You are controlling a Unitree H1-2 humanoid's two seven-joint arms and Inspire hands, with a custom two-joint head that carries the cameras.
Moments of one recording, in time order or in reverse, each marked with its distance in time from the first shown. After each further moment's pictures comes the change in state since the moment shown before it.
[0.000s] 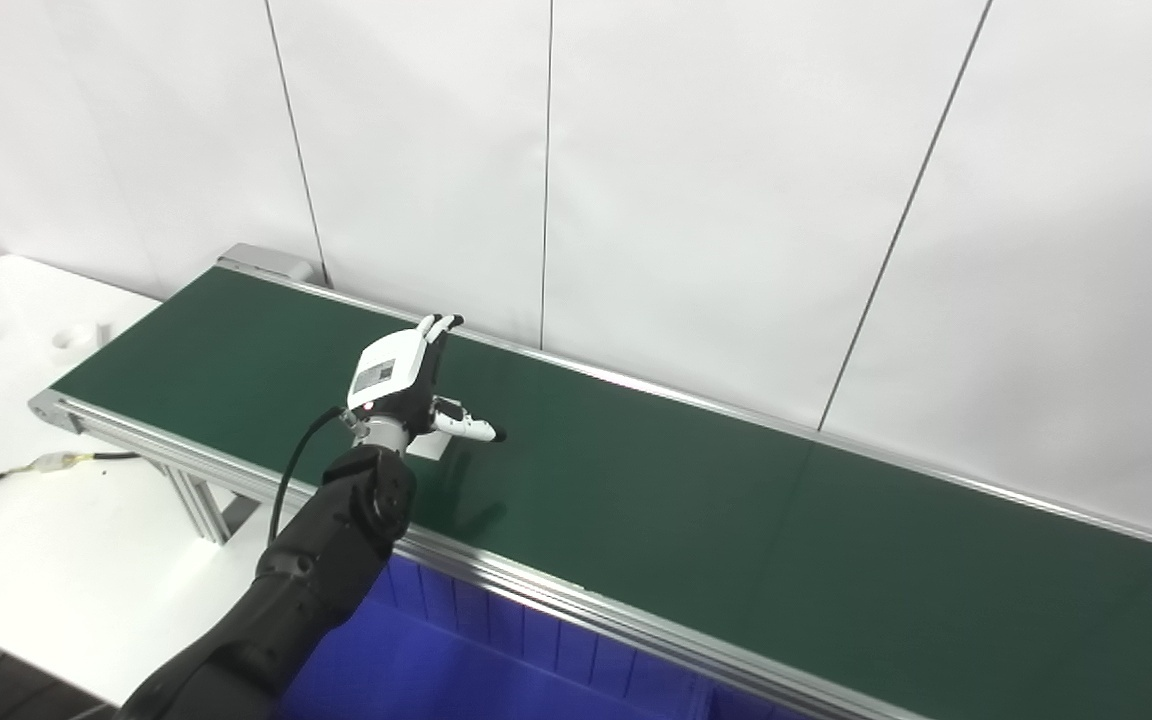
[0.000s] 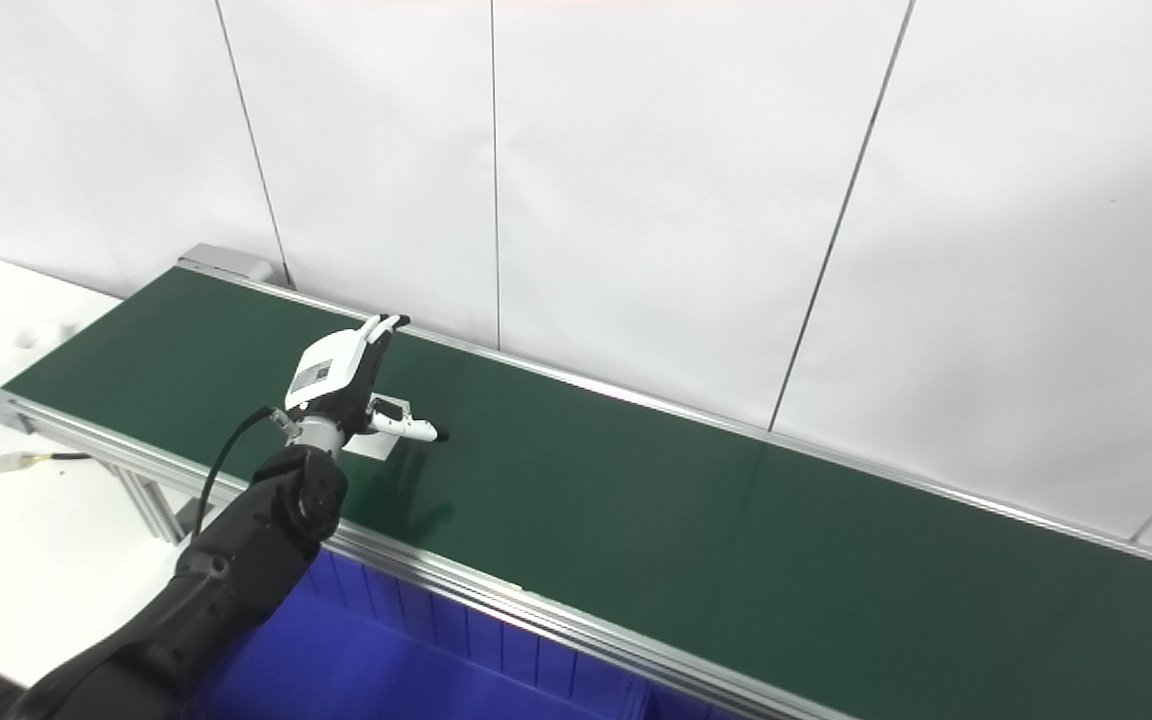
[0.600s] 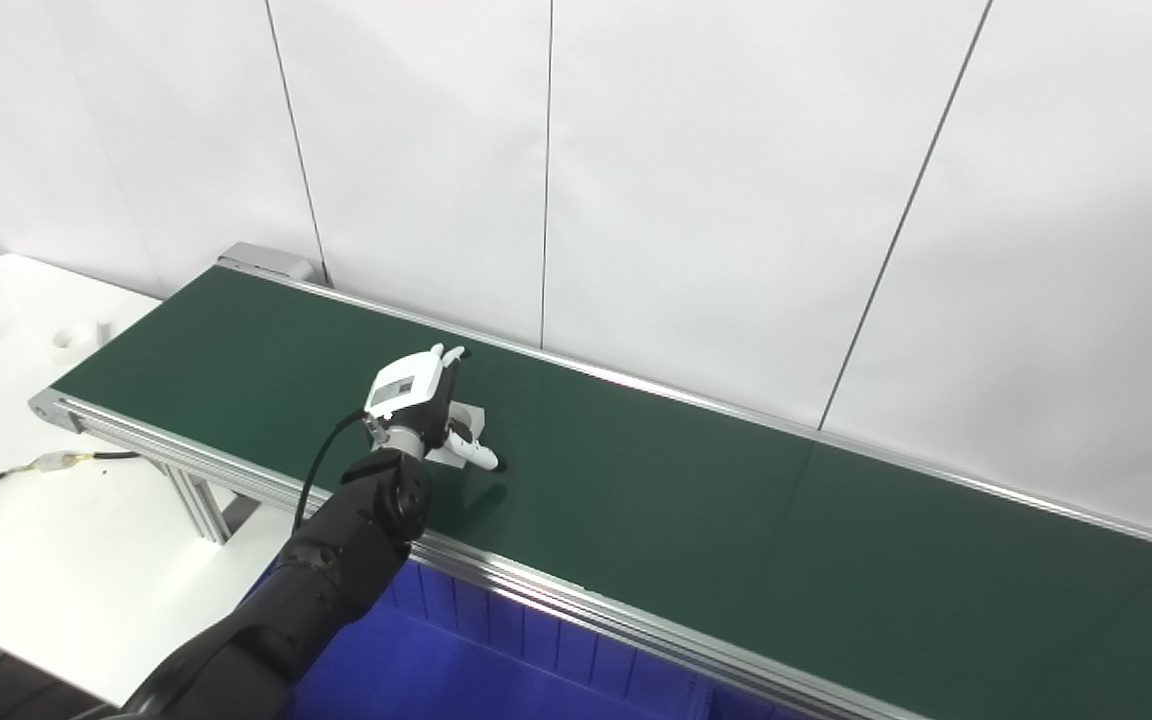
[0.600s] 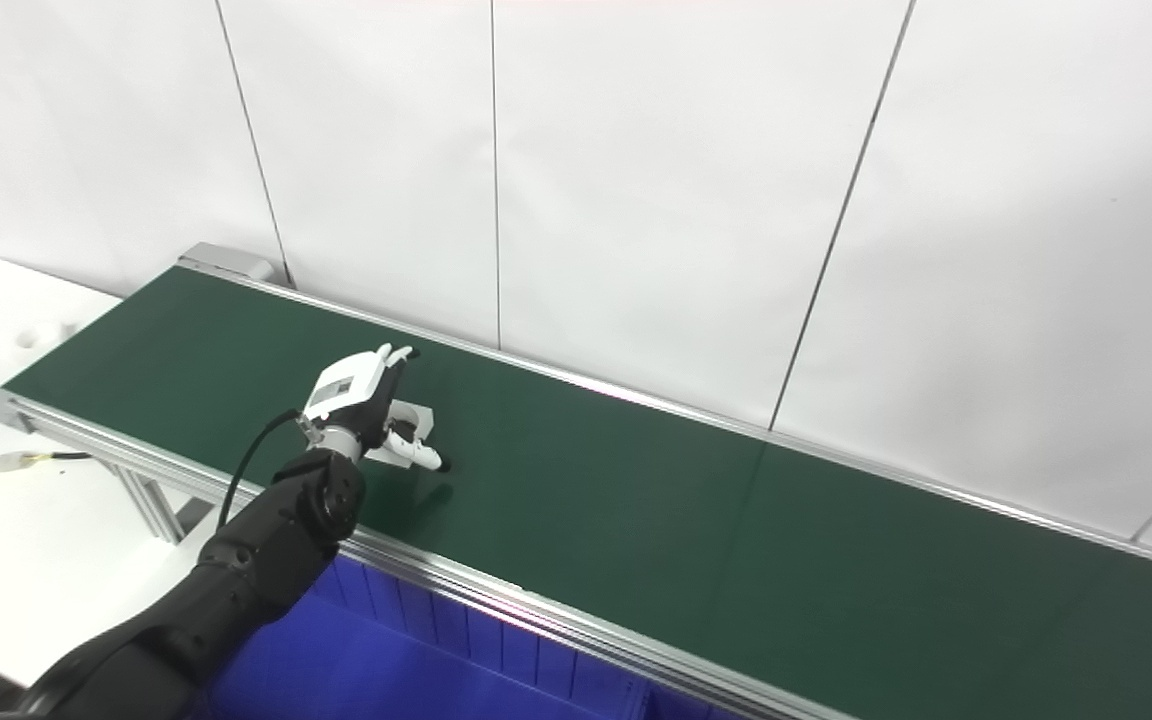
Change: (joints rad) left arm -0.036 -0.010 -0.100 0.071 0.001 0.115 -0.068; right arm 0.036 -0.007 -0.004 -0.044 0.009 0.000 -0.002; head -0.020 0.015
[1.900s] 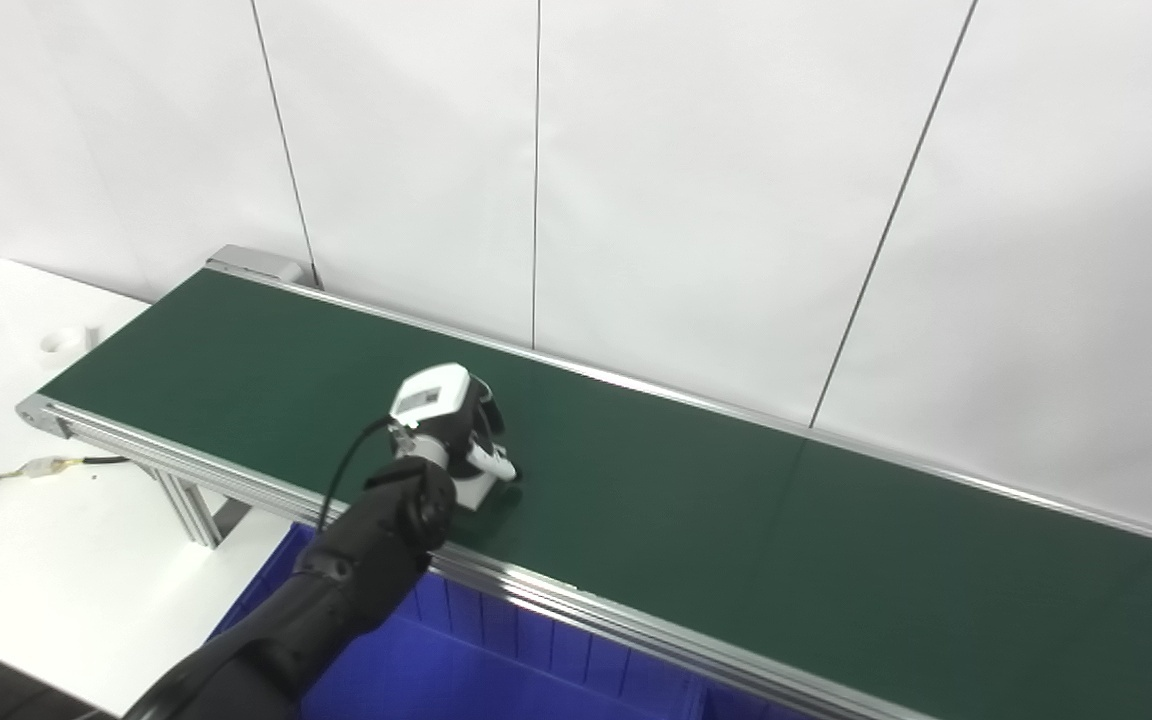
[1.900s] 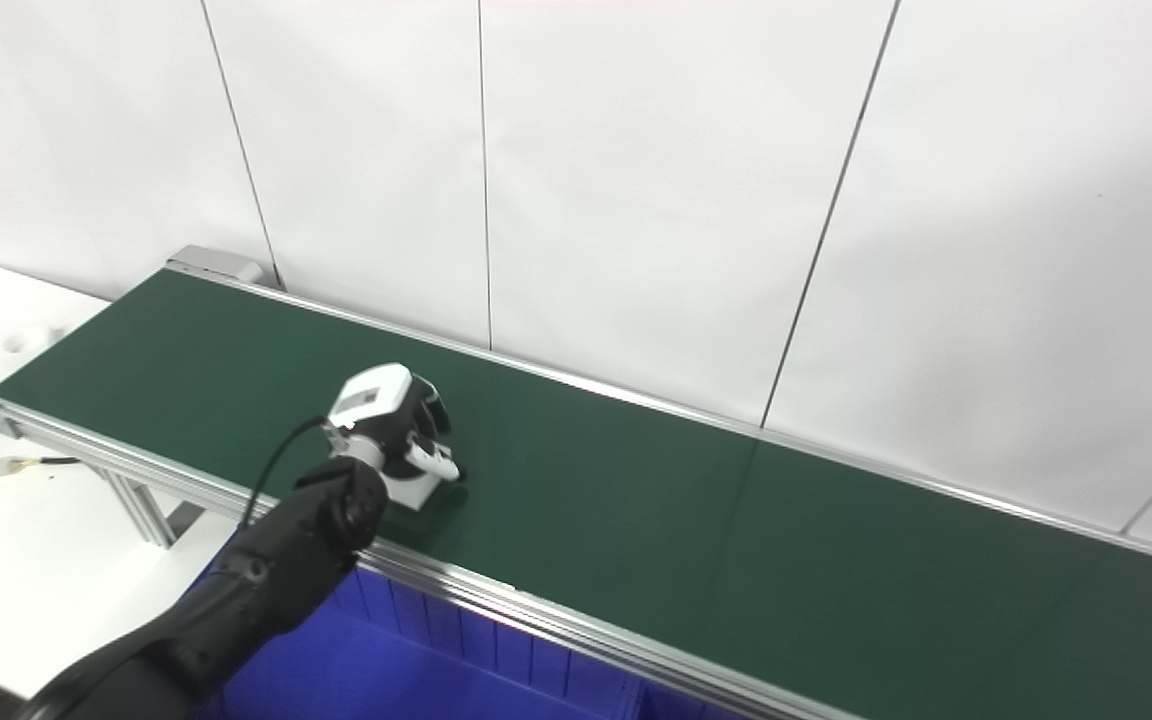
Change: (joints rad) left arm 0.038 0.013 -0.024 -0.239 -0.027 0.084 -0.067; right arm -0.009 0.007 -0.028 -0.004 0.026 0.000 0.015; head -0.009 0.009
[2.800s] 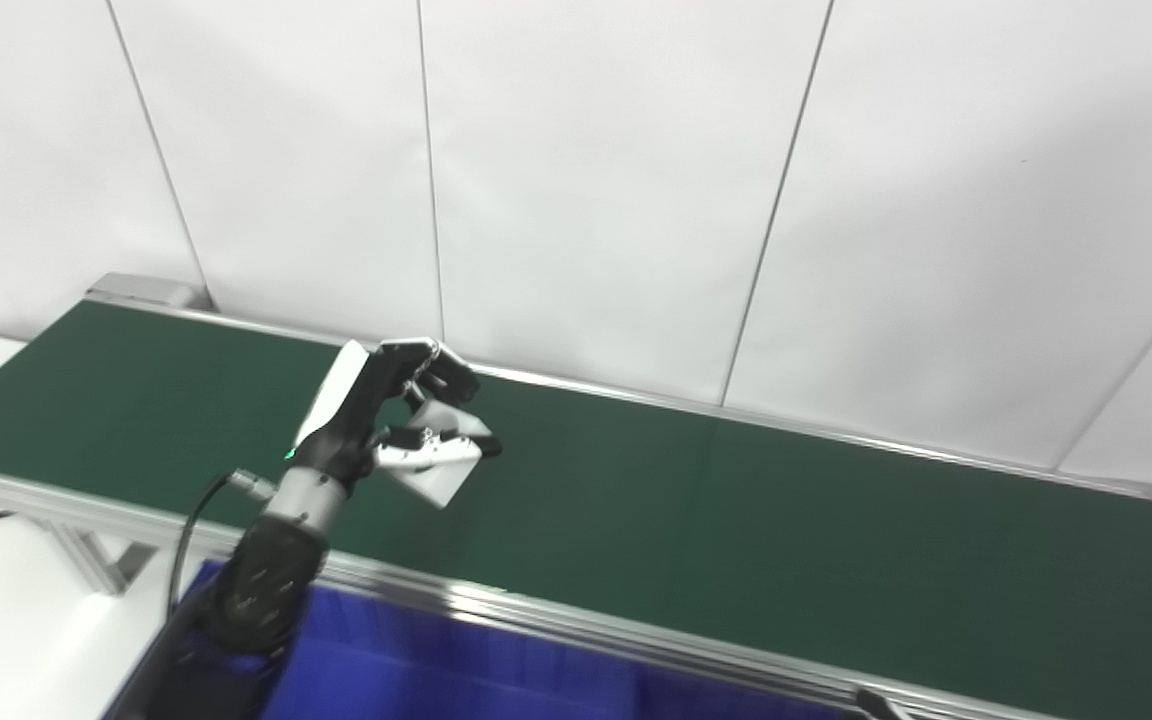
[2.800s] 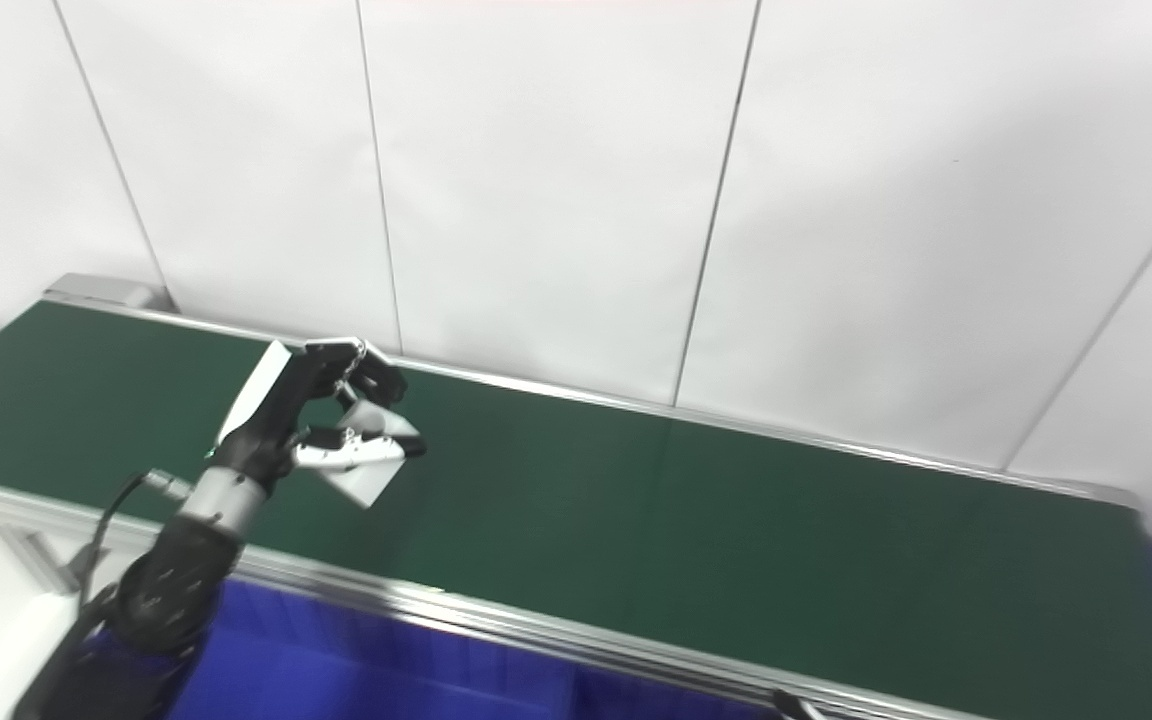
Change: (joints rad) left arm 0.280 -0.080 0.170 -0.531 -0.396 -0.421 -0.134; right arm 0.012 0.045 -0.025 -0.096 -0.087 0.000 -0.023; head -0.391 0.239
